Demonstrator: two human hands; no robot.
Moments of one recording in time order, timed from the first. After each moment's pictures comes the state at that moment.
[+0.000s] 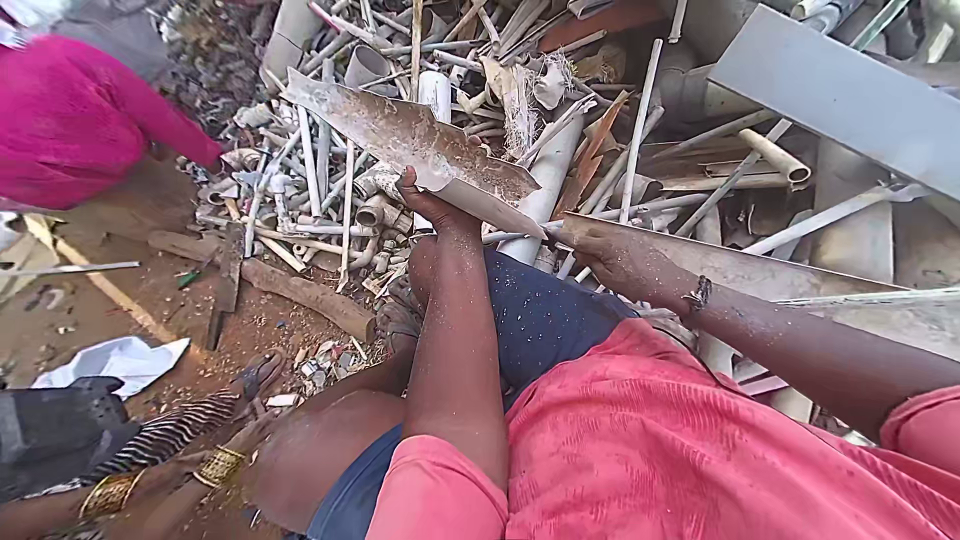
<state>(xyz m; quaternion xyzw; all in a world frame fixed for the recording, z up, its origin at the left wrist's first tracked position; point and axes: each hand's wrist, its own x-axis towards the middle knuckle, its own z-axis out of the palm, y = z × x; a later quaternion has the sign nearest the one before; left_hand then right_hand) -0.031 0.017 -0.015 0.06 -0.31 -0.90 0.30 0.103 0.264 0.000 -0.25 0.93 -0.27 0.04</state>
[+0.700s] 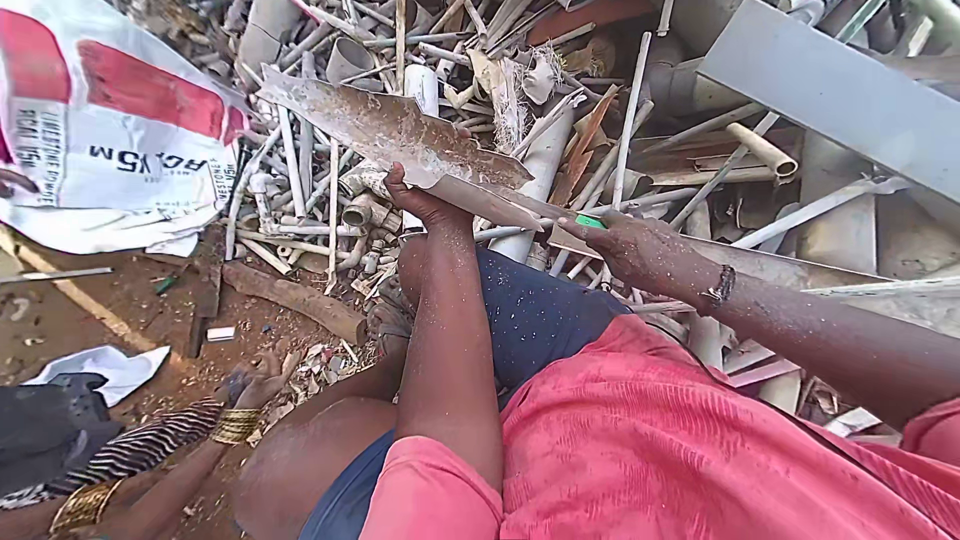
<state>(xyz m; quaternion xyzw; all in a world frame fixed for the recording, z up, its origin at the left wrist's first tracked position) -0.040 0.015 -0.029 0.06 -0.27 -0.93 0.24 0.110 0.280 0.026 -0.22 0.97 -0.11 0.07</state>
